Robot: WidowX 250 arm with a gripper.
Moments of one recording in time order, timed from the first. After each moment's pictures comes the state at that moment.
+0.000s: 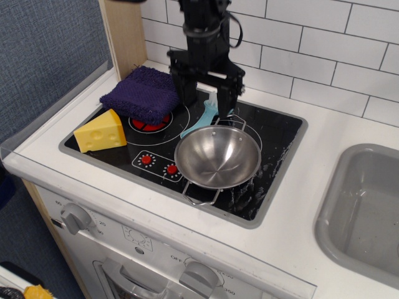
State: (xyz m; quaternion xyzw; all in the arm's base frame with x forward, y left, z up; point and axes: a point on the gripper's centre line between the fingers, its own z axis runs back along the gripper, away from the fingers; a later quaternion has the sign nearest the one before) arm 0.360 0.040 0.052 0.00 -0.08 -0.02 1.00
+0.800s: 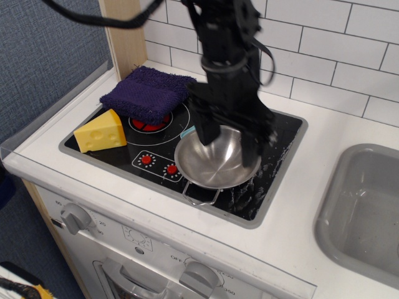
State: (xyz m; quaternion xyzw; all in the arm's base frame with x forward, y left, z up) arm 0.289 -0.033 0.067 -0.03 -0.06 -0.11 0.99
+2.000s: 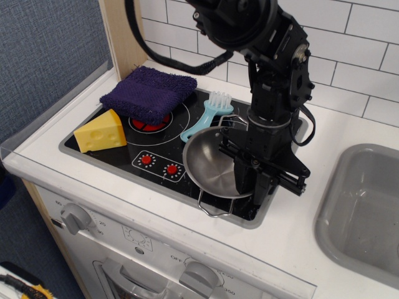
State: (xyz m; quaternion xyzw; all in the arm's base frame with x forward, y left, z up) arm 0.291 -0.063 0.017 0.00 -0.01 -0.10 0.99
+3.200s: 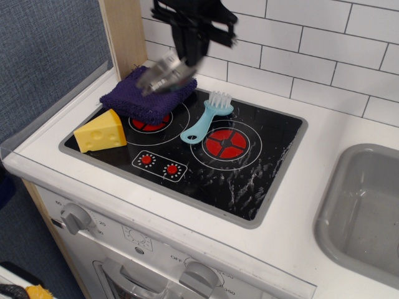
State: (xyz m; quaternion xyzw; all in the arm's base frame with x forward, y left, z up) arm 0.345 0.055 0.131 0.05 -0.10 -0.04 0.99
